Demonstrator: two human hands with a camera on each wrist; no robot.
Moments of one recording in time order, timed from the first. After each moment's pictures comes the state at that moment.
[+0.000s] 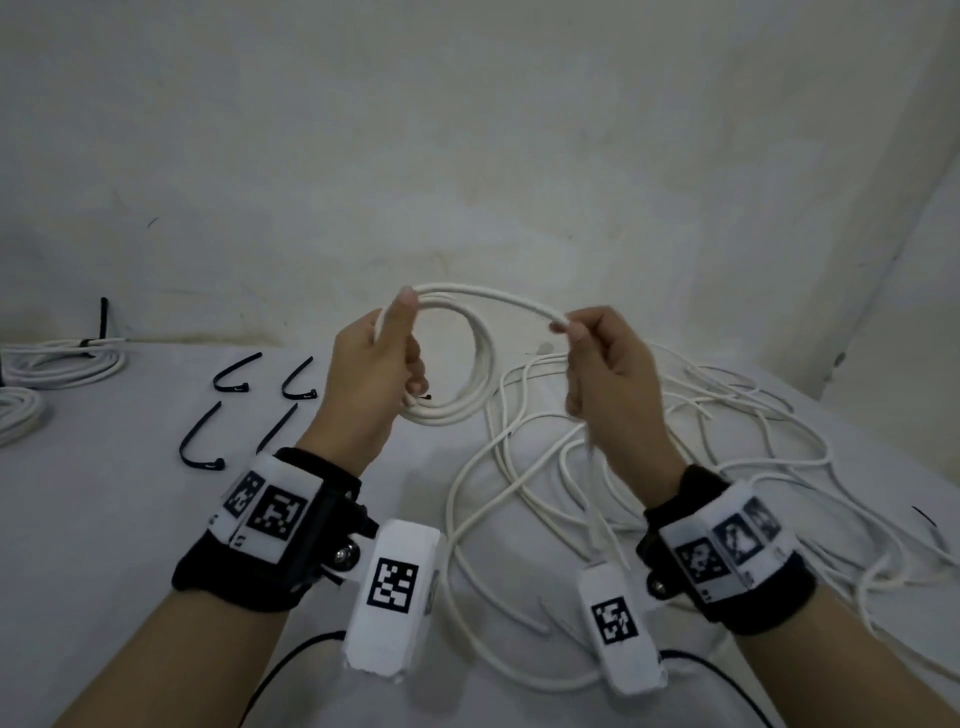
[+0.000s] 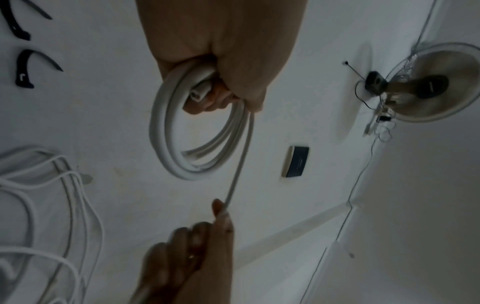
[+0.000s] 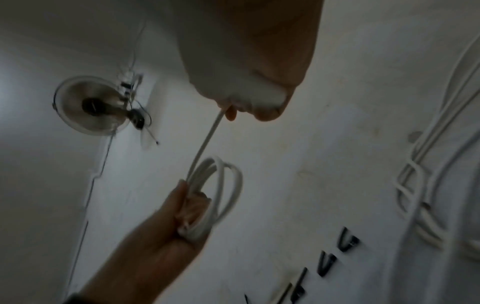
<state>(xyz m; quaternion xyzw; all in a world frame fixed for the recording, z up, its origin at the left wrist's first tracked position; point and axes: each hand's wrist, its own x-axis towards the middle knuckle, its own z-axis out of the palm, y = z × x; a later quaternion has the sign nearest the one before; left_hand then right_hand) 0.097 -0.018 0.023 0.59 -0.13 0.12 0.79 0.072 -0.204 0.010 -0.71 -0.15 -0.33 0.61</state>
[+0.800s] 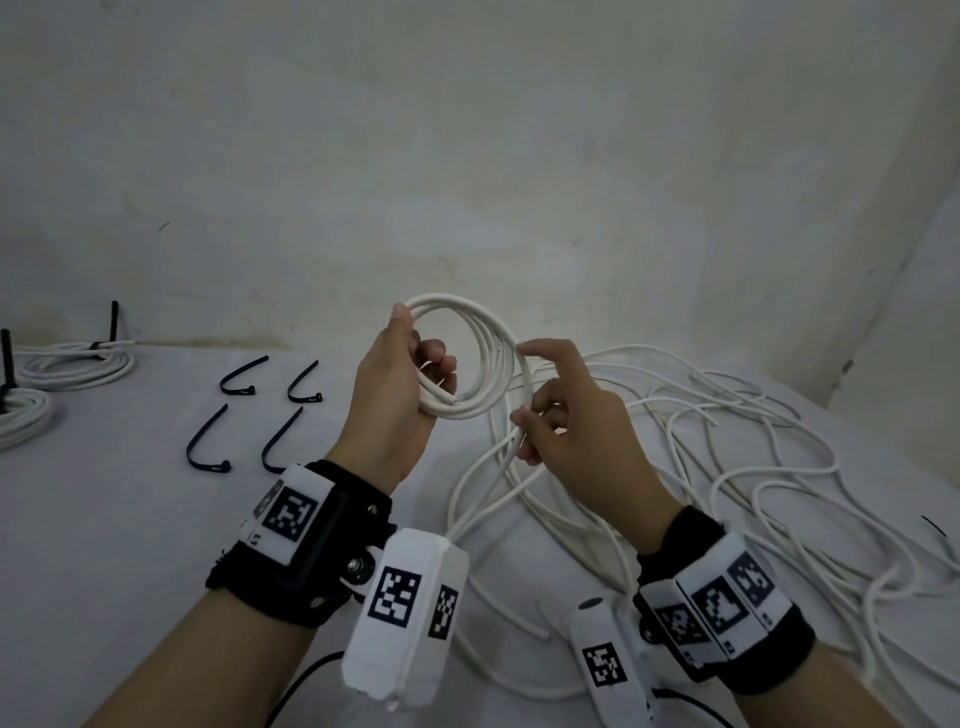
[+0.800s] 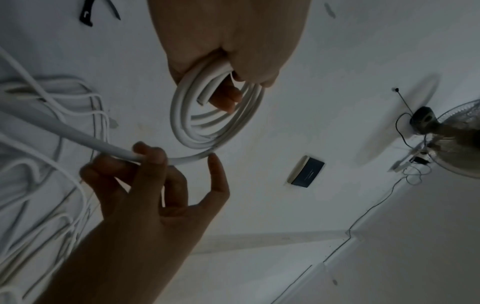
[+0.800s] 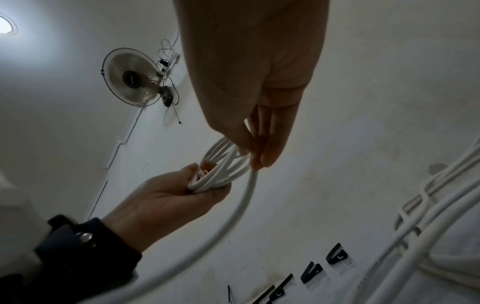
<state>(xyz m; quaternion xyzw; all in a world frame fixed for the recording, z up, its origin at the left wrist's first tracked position) 0.095 -0.032 0.020 0.44 -0.07 0.02 0.90 0.051 -0.192 -0.004 -0.85 -0.18 -0.25 0.42</state>
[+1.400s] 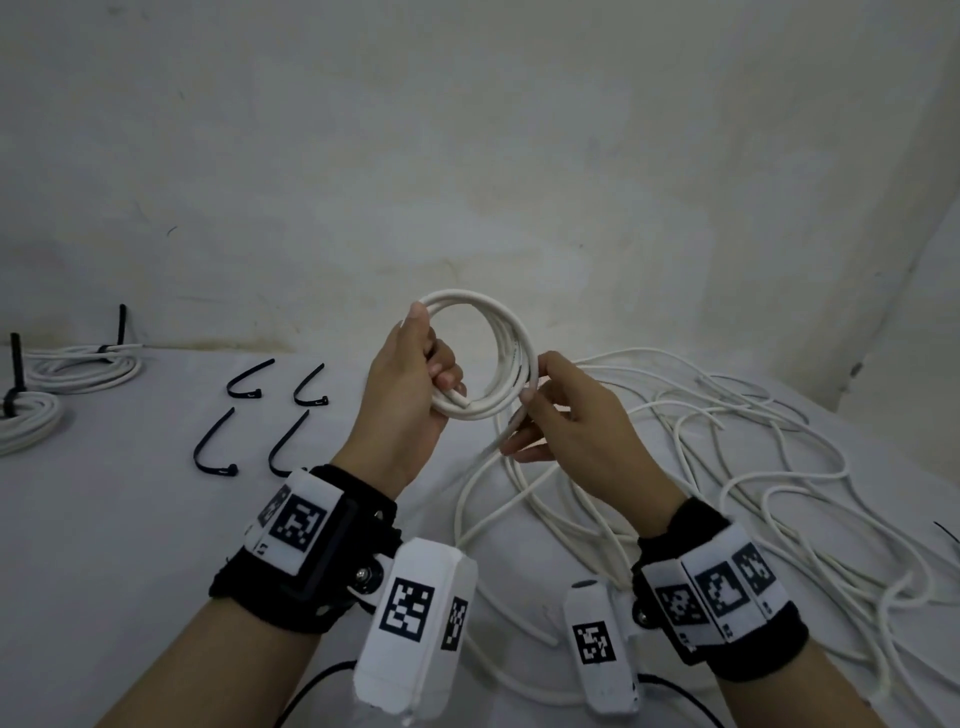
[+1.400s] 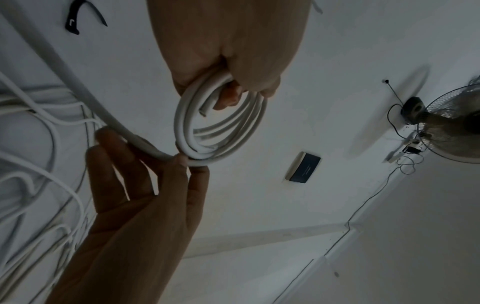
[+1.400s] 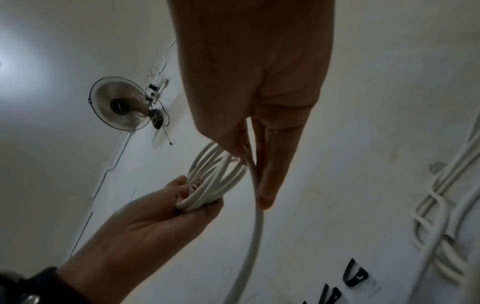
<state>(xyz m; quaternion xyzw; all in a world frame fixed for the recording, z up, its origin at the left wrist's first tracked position) 0.095 -0.031 0.020 0.46 -0.12 0.02 0.88 0.055 -0.181 0.008 -0.80 -0.11 -0.15 0.57</state>
